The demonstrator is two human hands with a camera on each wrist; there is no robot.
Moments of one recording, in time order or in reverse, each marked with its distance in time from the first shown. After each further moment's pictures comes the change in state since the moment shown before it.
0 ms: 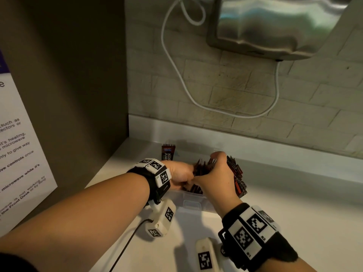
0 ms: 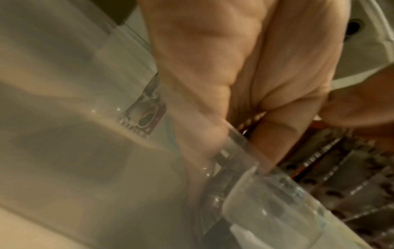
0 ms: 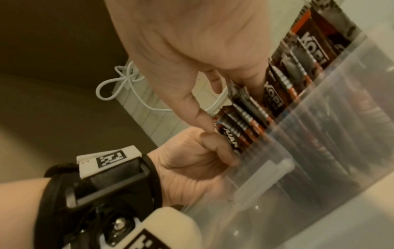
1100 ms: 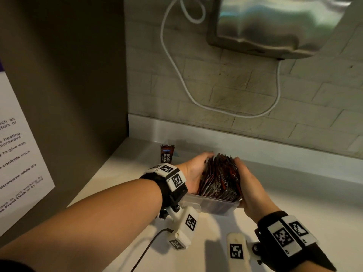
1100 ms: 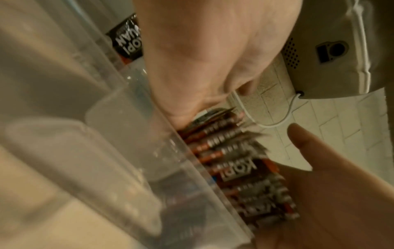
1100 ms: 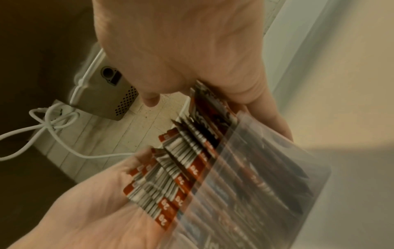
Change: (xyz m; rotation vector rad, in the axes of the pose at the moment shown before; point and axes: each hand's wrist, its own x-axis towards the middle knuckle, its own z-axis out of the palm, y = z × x) left_hand -0.012 0.044 0.039 -0.721 0.043 0.001; right_hand 0.025 0.052 -0.049 0.426 -0.132 0.366
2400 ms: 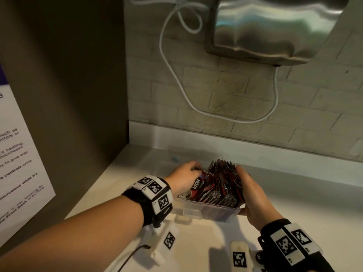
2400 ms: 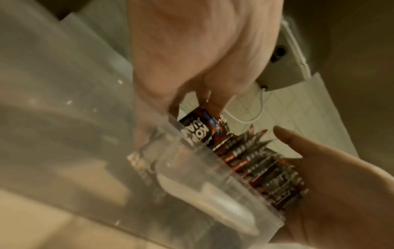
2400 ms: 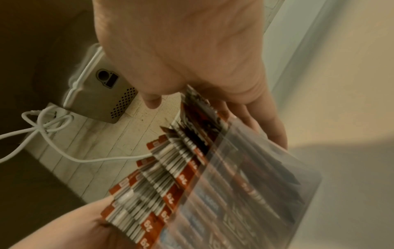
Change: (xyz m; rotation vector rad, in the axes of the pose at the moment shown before) left_hand -0.008 -0.013 -0.029 0.682 0.457 0.430; right_hand -0.004 0.000 -0.005 -0.033 0.026 0.028
